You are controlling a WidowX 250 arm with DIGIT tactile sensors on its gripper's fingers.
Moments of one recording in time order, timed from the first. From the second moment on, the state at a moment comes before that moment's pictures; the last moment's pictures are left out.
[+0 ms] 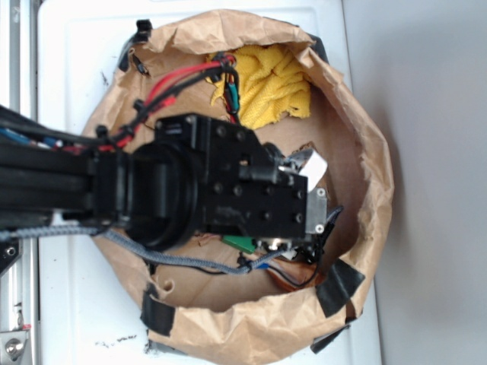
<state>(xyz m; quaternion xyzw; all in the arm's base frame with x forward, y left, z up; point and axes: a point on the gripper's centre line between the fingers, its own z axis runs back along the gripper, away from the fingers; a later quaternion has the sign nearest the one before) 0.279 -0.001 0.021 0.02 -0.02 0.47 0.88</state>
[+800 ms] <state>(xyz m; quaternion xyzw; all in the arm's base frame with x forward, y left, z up) 0.278 0.004 0.075 -0.01 0.00 0.42 0.91</state>
